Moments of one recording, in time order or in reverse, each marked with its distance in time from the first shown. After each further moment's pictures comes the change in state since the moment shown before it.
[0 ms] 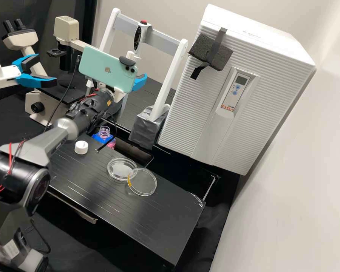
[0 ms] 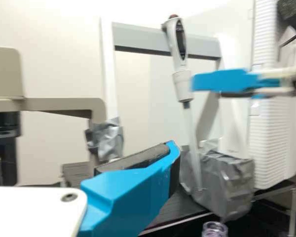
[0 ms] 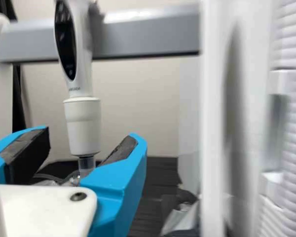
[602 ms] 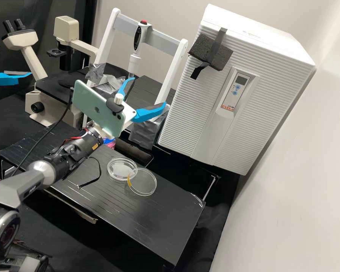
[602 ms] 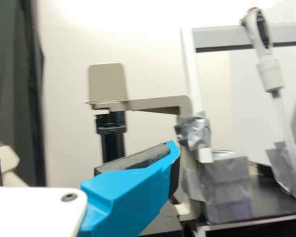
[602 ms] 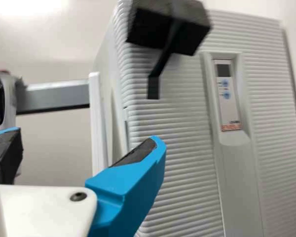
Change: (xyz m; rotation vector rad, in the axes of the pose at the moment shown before) left arm -0.067 -0.011 -0.002 0.149 0.318 0.126; right arm -0.107 0.002 0.053 0.020 0.042 0.441
